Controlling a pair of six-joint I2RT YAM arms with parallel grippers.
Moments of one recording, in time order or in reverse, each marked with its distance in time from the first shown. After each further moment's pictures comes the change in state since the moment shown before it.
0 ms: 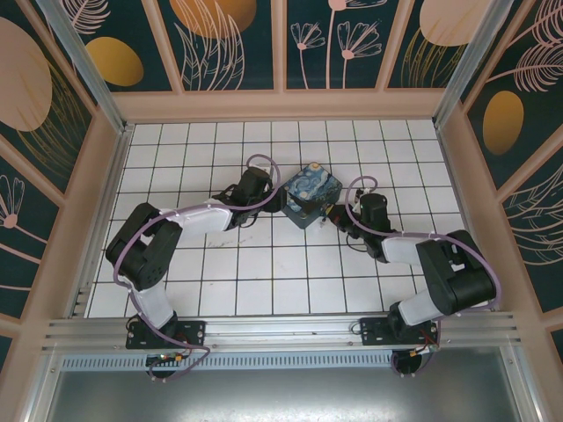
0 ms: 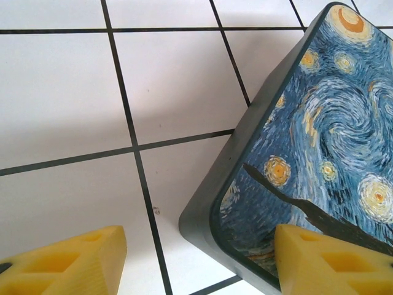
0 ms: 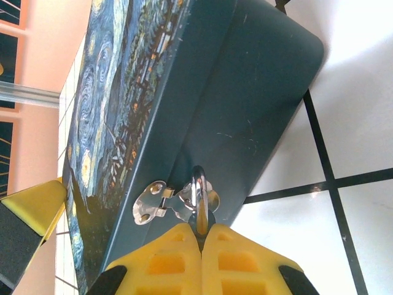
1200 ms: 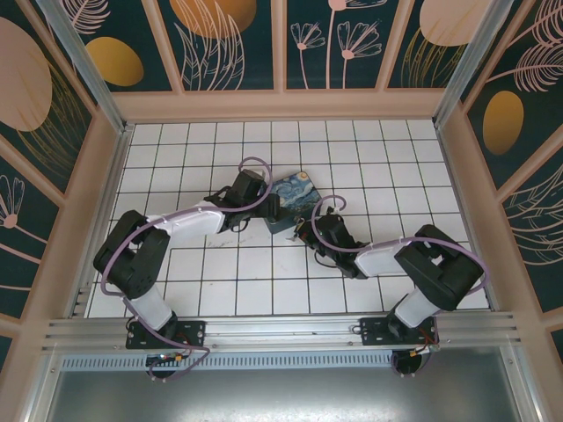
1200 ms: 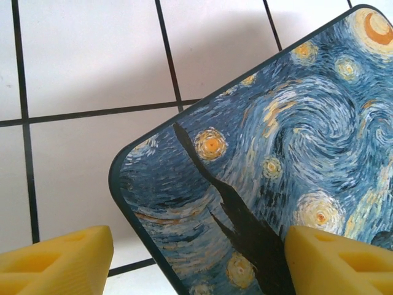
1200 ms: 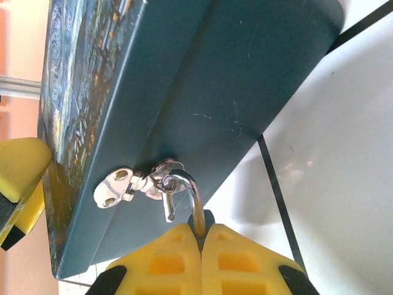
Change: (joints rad) left arm 0.009 -0.085 -0.040 -0.129 -0.027 -0.014; right arm 0.434 0.084 0.005 0.071 0.410 0.315
